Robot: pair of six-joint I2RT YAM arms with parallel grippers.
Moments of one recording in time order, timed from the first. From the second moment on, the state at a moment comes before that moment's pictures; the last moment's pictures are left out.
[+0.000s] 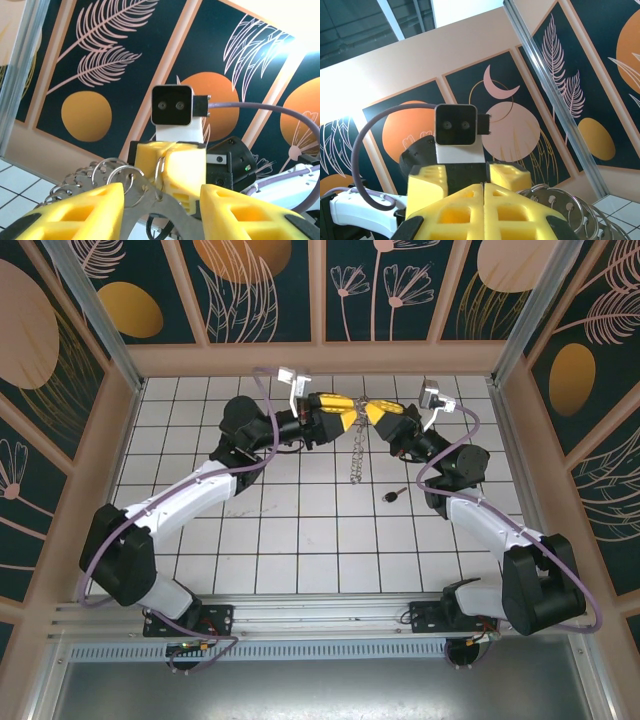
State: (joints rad) left arm -0.64 1.53 1.15 0.71 0.77 -0.69; right arm 0.34 1.28 0.70 1.30 -0.76 0.99
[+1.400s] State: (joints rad) left arm -0.66 1.61 1.29 0.51 0.82 -0.54; right arm 0.21 1.15 0.70 1.10 -0.79 0.94
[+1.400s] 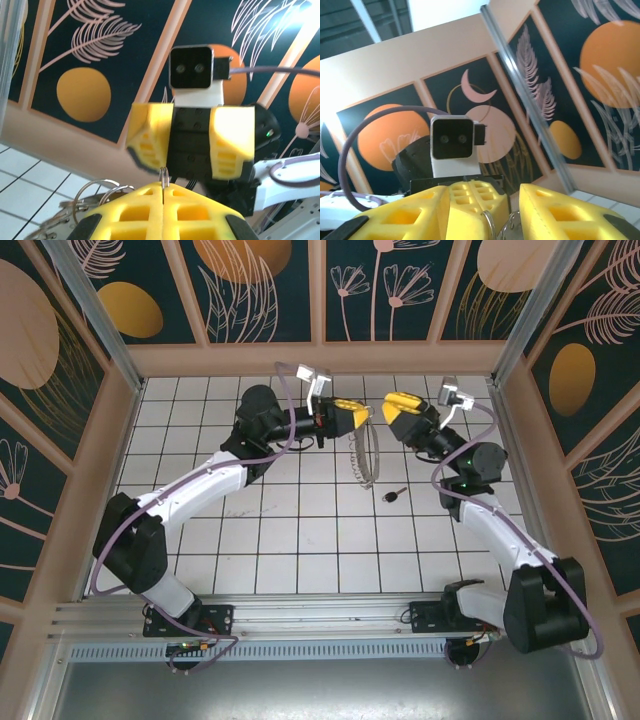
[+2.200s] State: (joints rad) left arm -0.66 1.63 1.53 -0.09 0.97 -0.13; right arm 0.19 1.09 0.72 0.82 -1.03 0.76
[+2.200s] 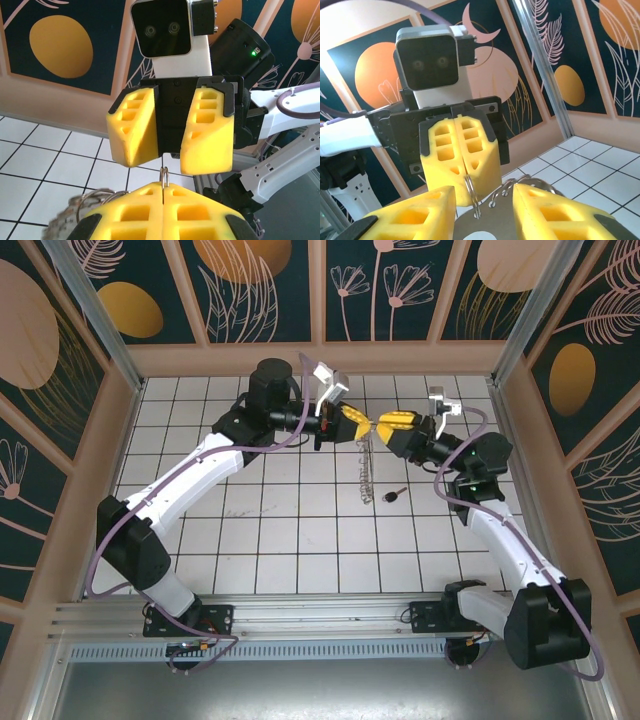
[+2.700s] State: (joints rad) left arm -0.65 1.64 1.53 -0.09 0.99 -0.14; right arm 0.23 1.12 0.72 0.82 -1.05 0.73
